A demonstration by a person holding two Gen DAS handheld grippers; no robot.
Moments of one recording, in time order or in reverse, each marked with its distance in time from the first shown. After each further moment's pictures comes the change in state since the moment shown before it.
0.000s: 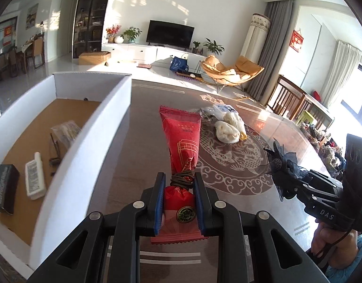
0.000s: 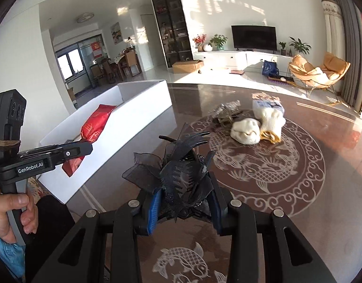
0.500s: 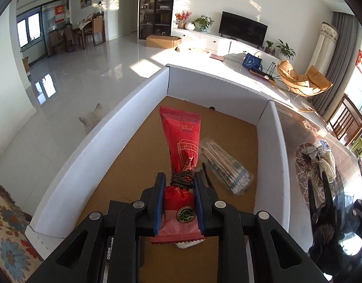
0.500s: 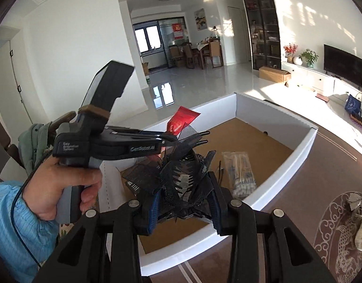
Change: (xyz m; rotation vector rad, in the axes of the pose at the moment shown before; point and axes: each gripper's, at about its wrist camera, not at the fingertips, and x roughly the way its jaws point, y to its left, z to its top) left arm 0.028 0.239 0.072 -0.174 0.150 0.321; right arm 0.150 0.246 0.094 -0.304 0.118 0.377
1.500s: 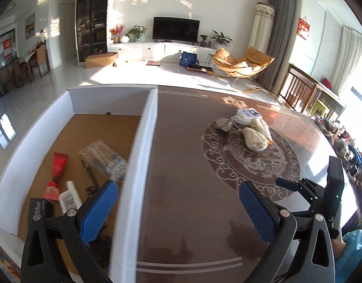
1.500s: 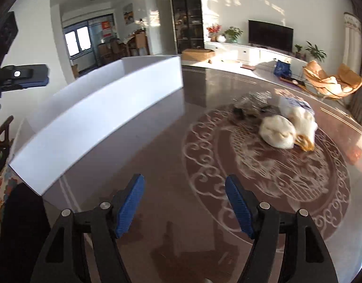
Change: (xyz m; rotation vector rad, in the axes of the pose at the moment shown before) left arm -0.050 -0.224 -0.082 0.299 -0.061 -0.307; right arm -0.136 -0.191 -0.226 0.276 0.049 -0.533
